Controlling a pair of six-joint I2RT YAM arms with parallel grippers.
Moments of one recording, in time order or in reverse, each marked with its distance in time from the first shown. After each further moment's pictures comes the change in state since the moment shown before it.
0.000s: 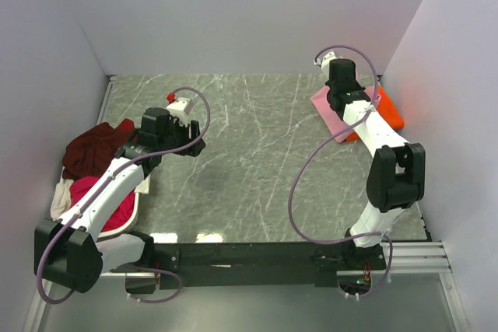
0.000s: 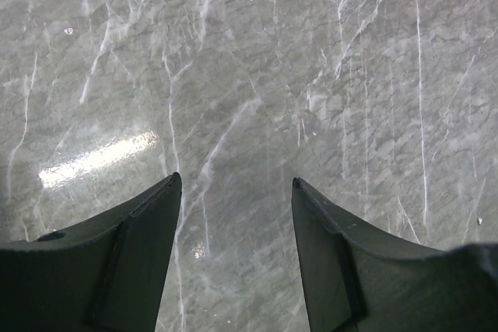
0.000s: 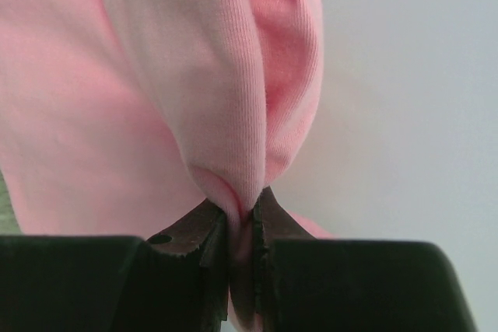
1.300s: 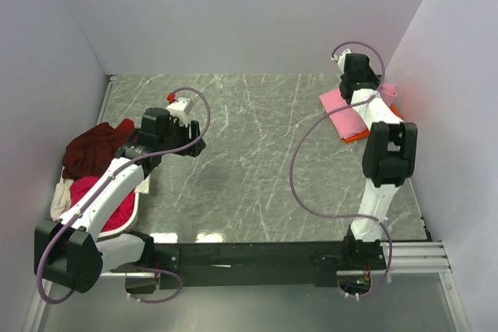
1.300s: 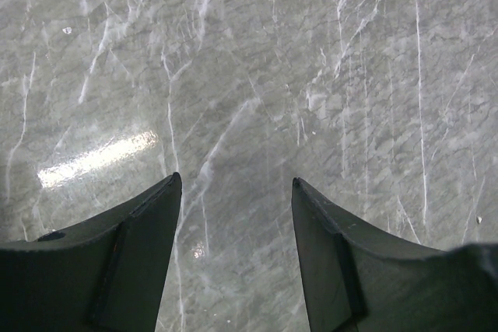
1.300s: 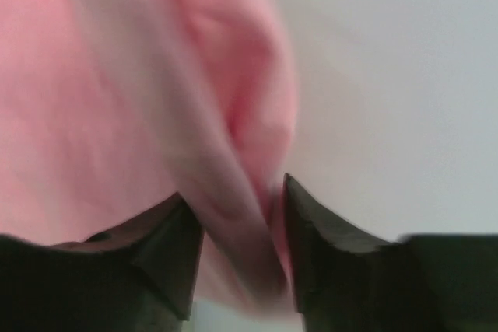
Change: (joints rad) left arm 0.000 0.000 -0.001 0.000 0.002 0.000; right arm -0.138 0.214 0.169 0.021 -0.016 -0.061
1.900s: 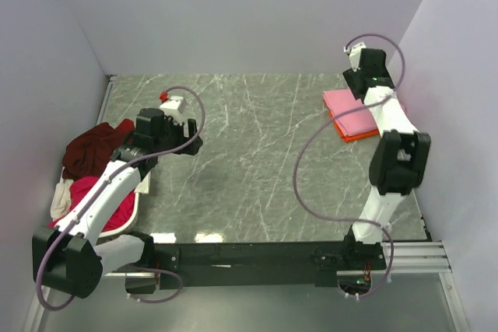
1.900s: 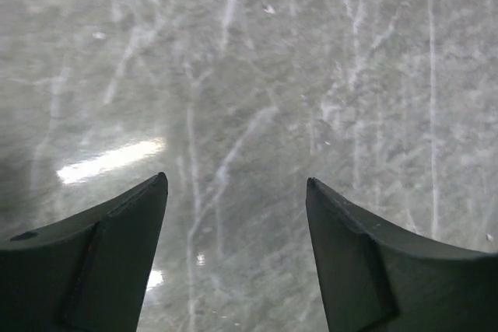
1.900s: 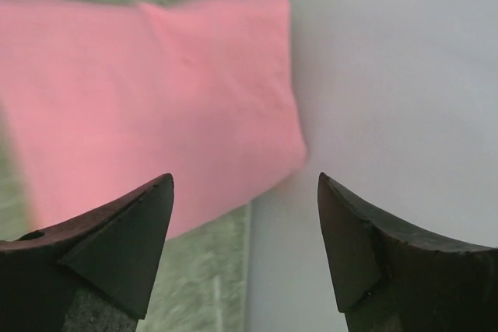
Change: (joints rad) left arm 0.023 -0.022 -0.004 0.003 -0.030 -0.003; right arm -0.075 0.009 0.074 -0.128 -0.149 0.153
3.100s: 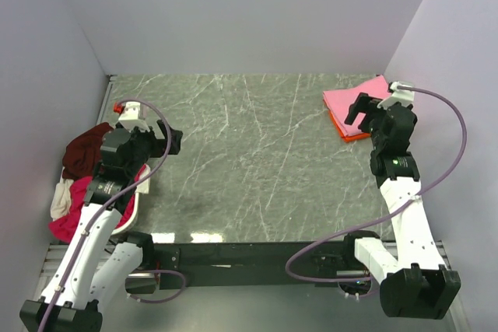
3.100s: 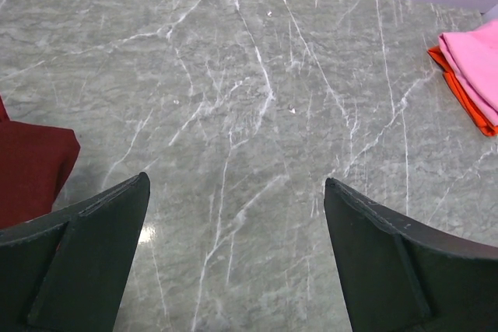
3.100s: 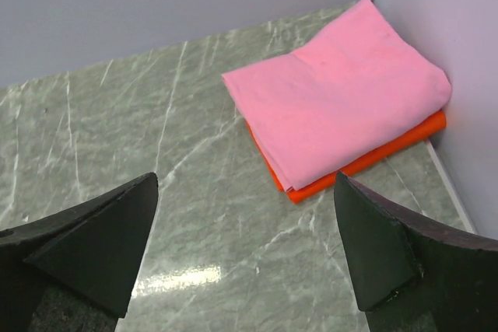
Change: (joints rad) left arm 0.116 -0.402 -0.121 0.060 -0.109 -0.134; right arm -0.002 -1.010 -0.760 0.170 -0.375 0.774
